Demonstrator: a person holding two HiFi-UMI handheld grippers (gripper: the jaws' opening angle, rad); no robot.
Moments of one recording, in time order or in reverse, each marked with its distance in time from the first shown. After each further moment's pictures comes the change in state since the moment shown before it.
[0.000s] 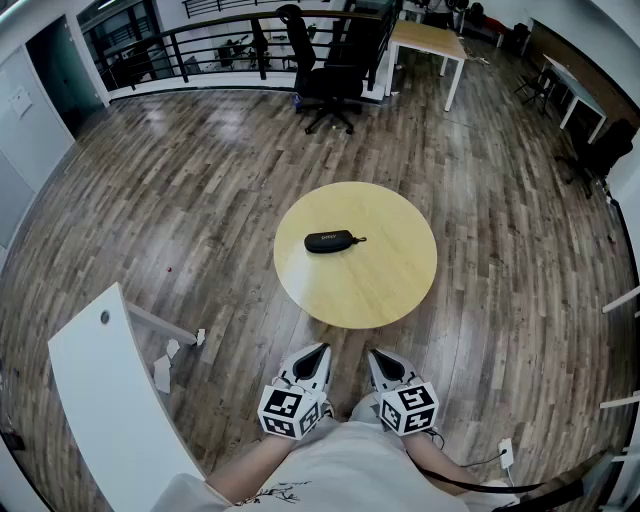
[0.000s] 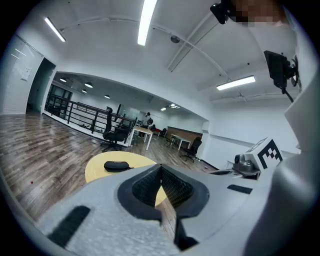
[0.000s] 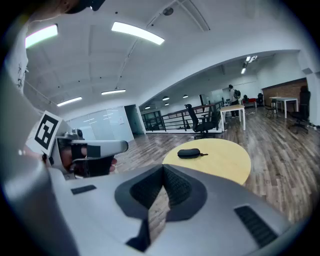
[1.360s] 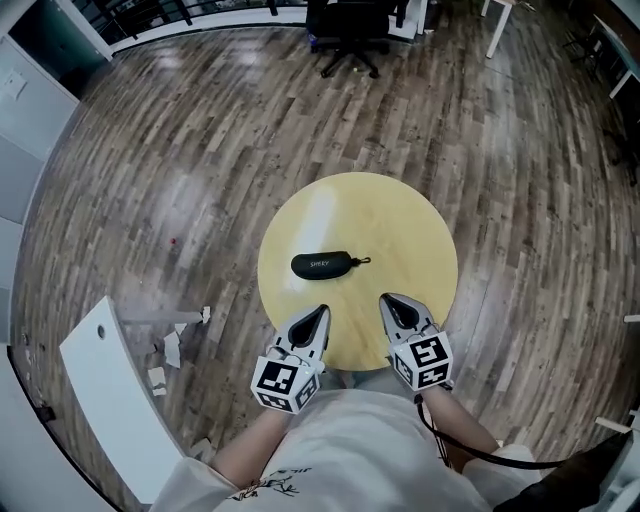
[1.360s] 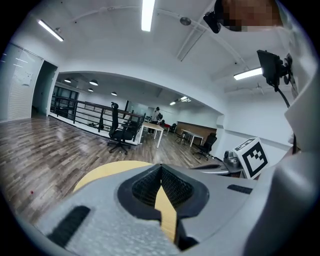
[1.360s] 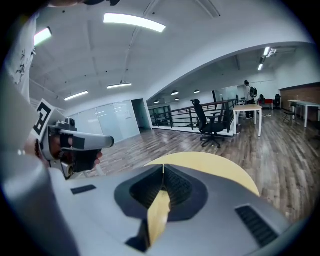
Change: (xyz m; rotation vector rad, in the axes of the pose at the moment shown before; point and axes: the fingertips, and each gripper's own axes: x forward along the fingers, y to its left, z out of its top) left arm 0.256 0.132 0.083 0.013 0.048 0.128; right arm 0.240 -0.210 0.127 -0.113 0.043 0.139
